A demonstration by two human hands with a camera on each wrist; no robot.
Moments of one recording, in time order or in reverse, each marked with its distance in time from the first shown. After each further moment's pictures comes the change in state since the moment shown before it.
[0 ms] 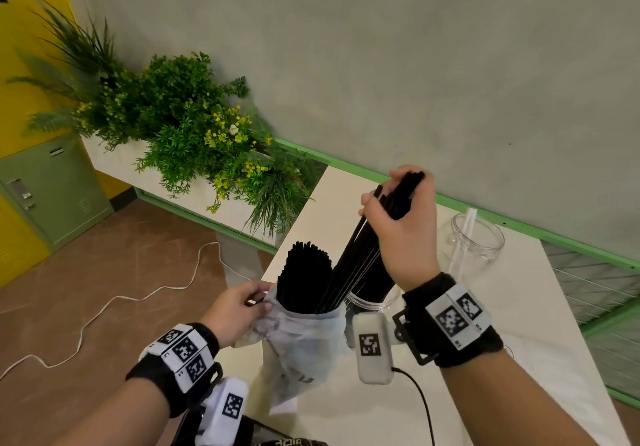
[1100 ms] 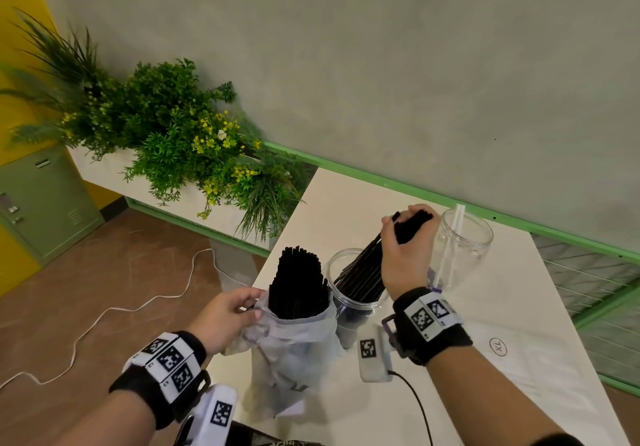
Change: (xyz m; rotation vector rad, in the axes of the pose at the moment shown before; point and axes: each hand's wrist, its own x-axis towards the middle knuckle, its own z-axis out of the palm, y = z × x) left_hand 0.003 -0.008 0.000 -0.121 -0.029 -0.017; right_hand -0.012 0.083 -0.028 -0.074 0.272 0.061
